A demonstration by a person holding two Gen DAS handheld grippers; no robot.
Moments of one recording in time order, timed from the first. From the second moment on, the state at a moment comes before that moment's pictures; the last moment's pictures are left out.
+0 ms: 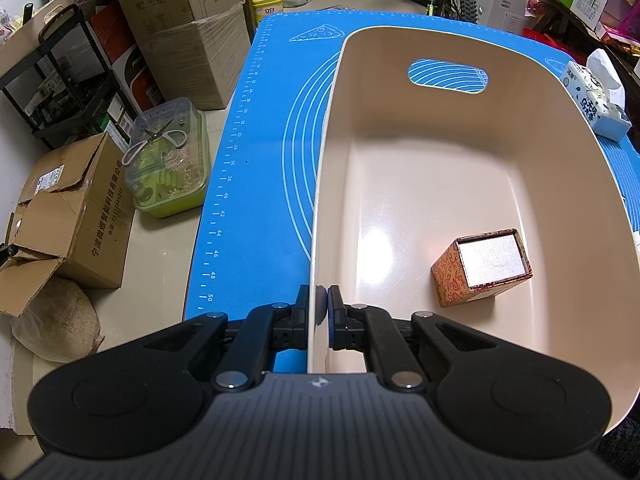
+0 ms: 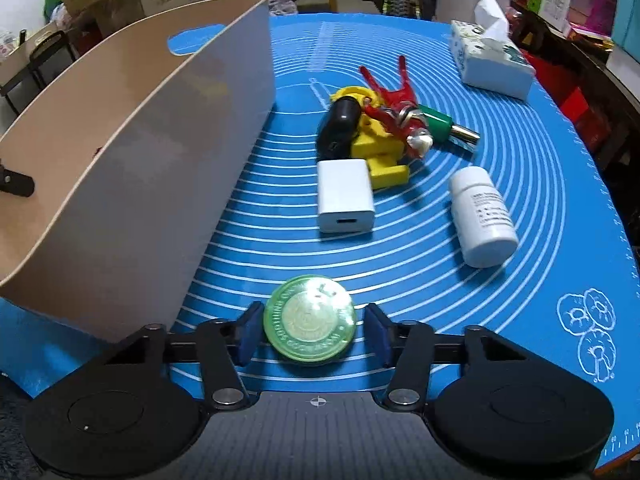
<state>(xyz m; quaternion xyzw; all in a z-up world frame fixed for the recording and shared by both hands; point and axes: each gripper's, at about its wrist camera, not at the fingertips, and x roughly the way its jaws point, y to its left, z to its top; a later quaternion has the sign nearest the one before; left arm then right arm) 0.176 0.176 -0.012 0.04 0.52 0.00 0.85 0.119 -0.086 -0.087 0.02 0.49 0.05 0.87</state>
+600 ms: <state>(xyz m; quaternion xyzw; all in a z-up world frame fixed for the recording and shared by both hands) 0.176 0.176 -0.013 0.05 0.52 0.00 0.85 0.119 -0.098 -0.023 0.03 0.39 0.01 0.92</state>
